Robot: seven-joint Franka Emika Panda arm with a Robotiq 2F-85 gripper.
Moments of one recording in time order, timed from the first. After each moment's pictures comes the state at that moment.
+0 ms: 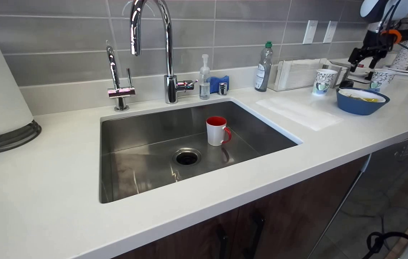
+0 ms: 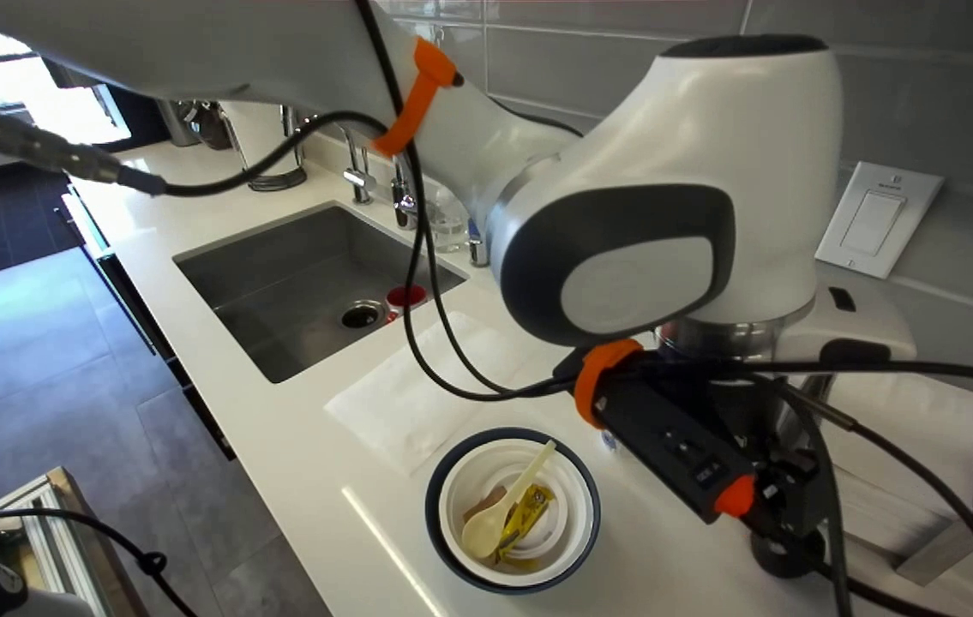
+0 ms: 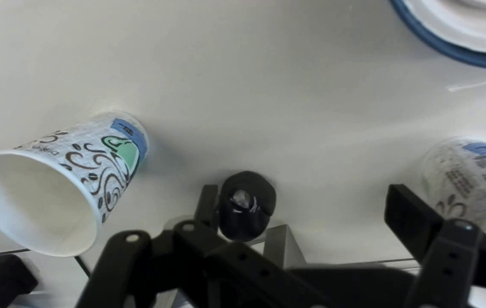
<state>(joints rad) -0.47 0.39 -0.28 -1.86 -0.01 2.46 -0.32</state>
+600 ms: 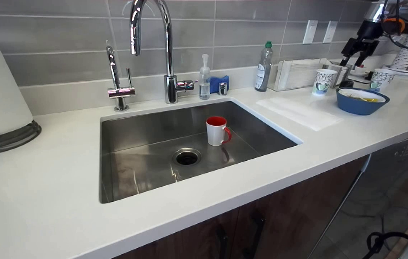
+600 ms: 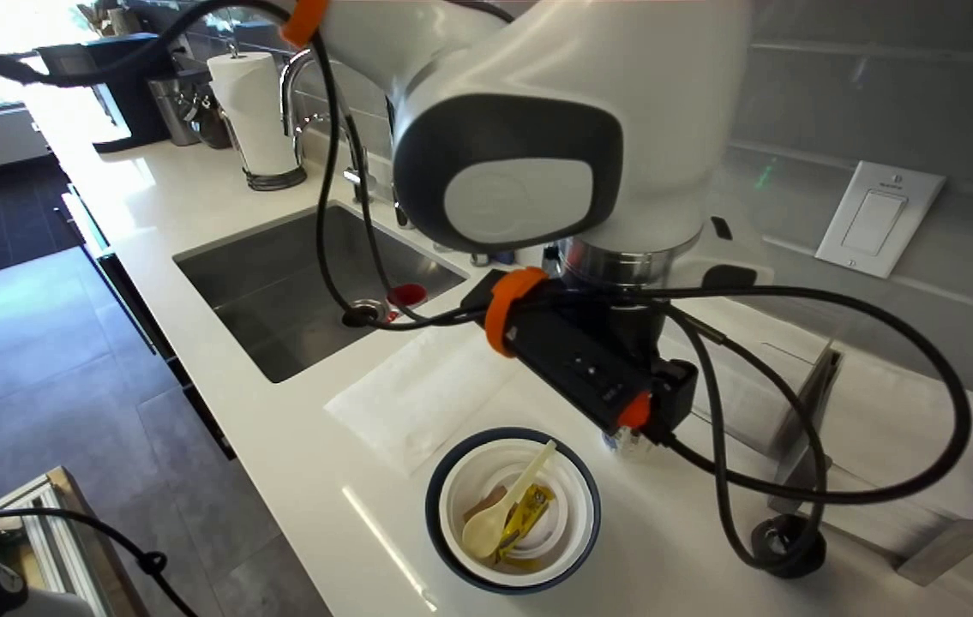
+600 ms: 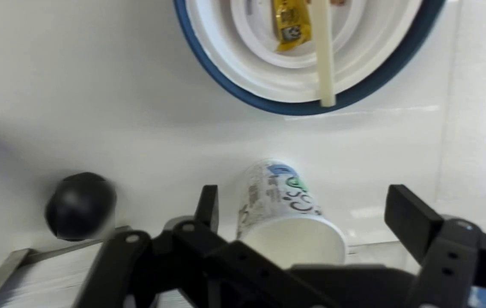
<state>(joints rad) -0.46 0.21 -0.19 -2.00 0.20 2.31 -0.59</state>
